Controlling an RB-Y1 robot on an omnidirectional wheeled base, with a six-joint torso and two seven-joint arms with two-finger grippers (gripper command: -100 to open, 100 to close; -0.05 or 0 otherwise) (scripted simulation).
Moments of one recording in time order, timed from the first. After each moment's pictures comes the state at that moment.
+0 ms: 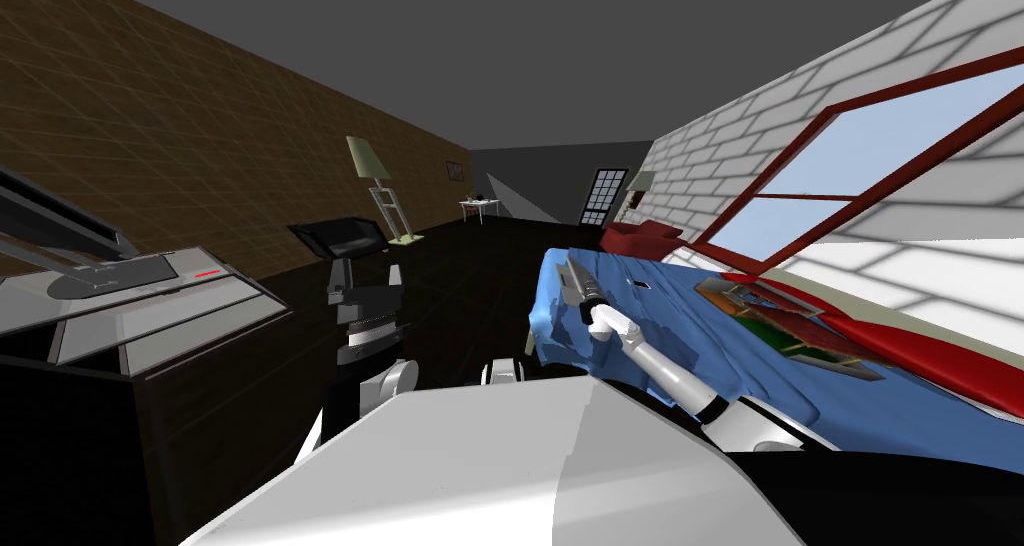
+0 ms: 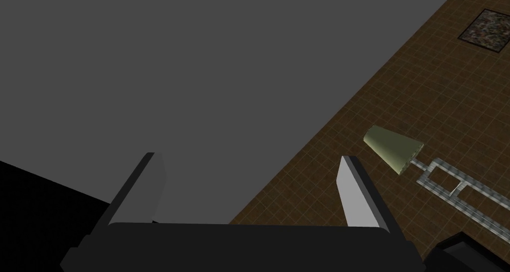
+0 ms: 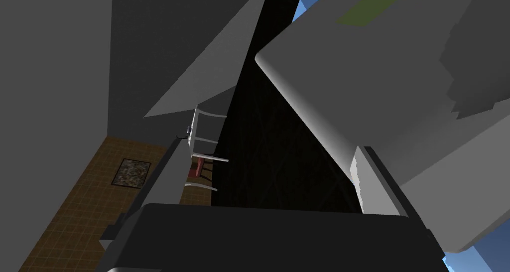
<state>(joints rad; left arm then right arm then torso) 0.50 -0.03 0.05 -2.31 0.11 -0.55 0.13 -0.05 -0.81 0.34 -1.60 0.76 0.73 1.80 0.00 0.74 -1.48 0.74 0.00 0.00</state>
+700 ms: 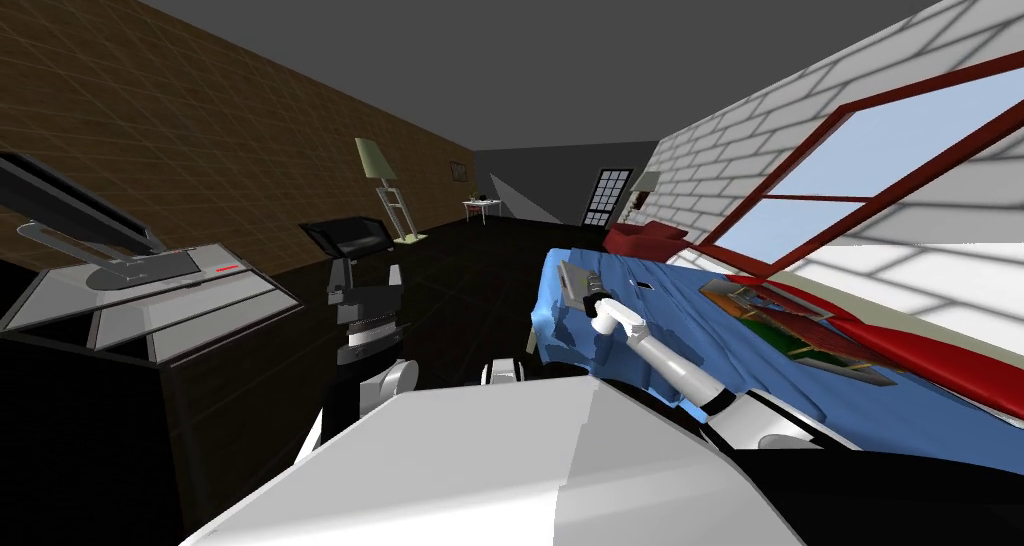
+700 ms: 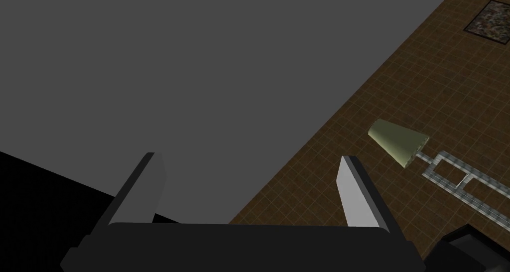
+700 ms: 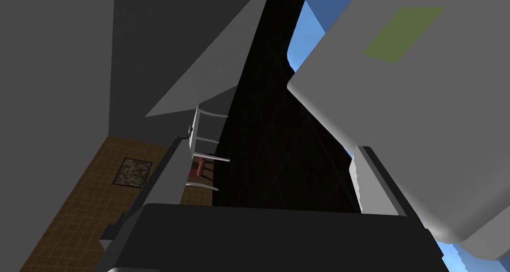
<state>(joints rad) 0.50 -0.03 0.05 -2.31 0.11 -0.55 0.13 -0.07 -0.86 0.32 -1.62 0.65 0.74 1.86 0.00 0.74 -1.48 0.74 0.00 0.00</state>
